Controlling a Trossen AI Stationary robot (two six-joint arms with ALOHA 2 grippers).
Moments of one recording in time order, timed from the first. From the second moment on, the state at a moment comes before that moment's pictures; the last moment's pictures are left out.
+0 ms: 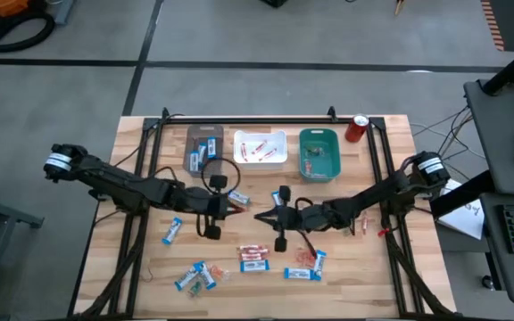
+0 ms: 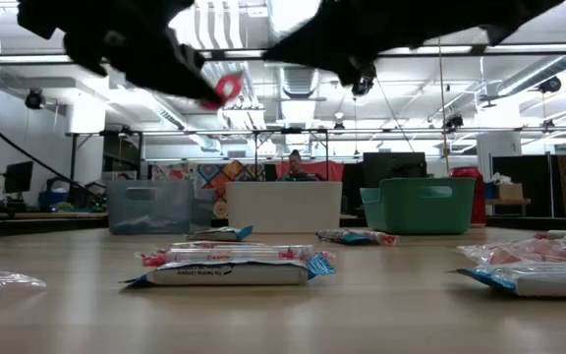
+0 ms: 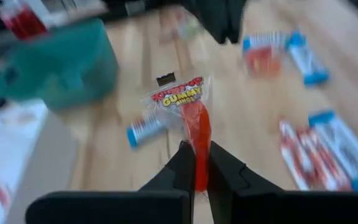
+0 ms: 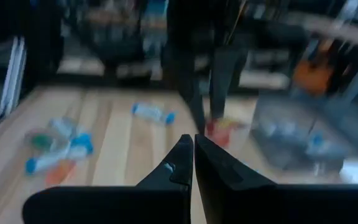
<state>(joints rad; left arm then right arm) -0.23 1.27 0.67 0.08 -0.23 0.13 0.31 1.71 0.86 0.68 0.41 -0.05</state>
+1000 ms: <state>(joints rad) -0.23 1.36 0.56 0.53 -0.23 0.12 0.22 1.75 0.86 0.89 0.35 0.06</state>
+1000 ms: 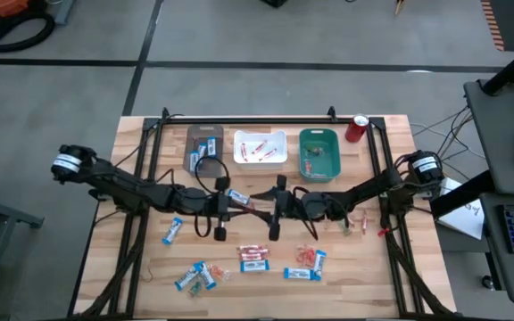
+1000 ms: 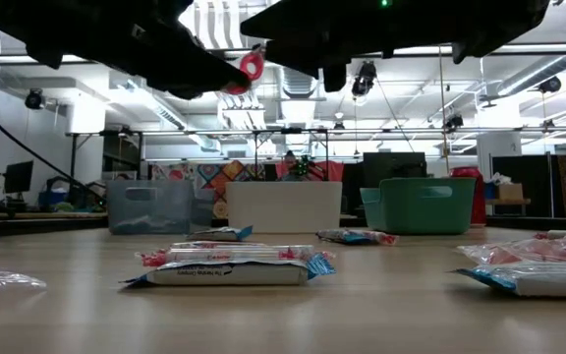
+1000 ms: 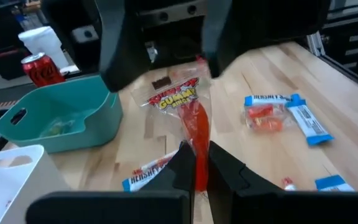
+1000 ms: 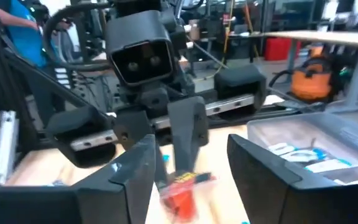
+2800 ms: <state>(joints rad) -0.18 1.27 0.59 0.05 -0.36 -0.35 -0.21 1.38 0.85 -0.50 0.77 0.69</state>
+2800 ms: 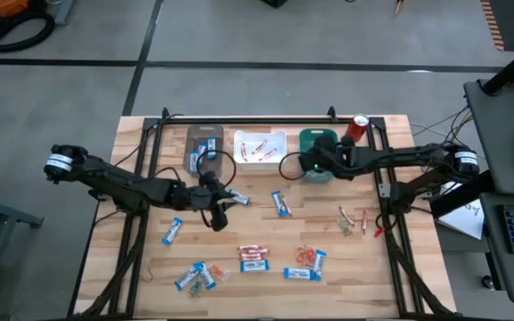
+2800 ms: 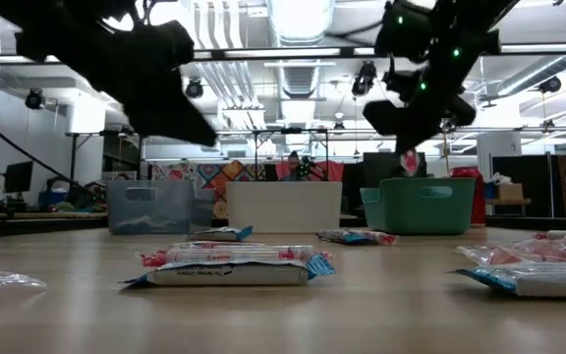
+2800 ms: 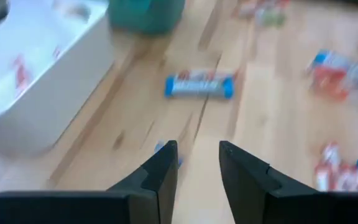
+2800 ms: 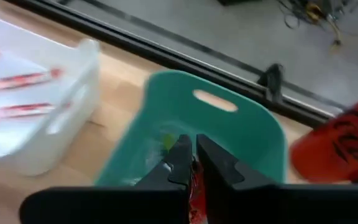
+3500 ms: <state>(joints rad) -0.20 1.29 0.84 -1.09 -0.13 -0.82 -0.22 1.41 0.84 -0.48 0.75 0.73</state>
